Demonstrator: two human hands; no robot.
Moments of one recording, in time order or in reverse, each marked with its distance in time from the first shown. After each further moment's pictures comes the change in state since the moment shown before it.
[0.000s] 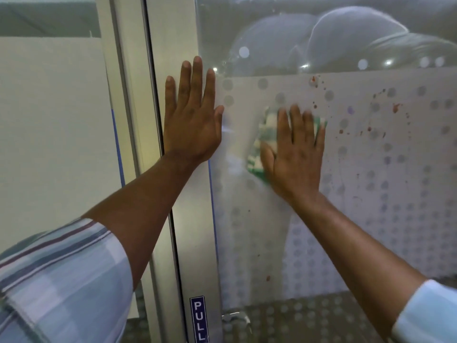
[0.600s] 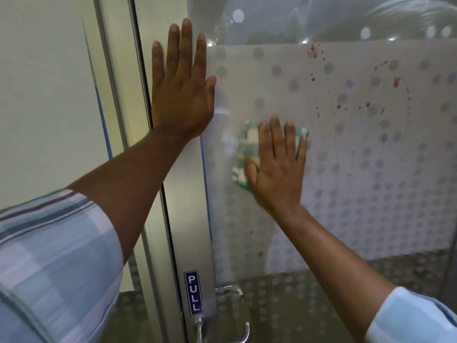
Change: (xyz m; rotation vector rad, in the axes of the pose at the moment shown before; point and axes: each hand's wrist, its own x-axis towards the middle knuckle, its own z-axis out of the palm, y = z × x) left_hand -0.002 0.002 -0.004 0.035 0.009 0.008; right_hand -0.070 -0.018 0.008 0.067 -0.049 -0.018
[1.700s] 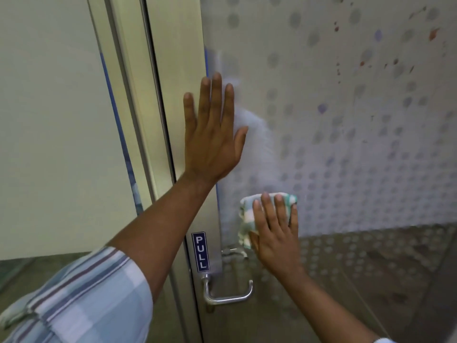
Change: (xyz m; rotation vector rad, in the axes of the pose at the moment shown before) left_hand -0.138 0.061 0.001 -0.064 -0.198 -0.038; right_hand -0.228 0.005 0.025 0.056 -0.256 -0.169
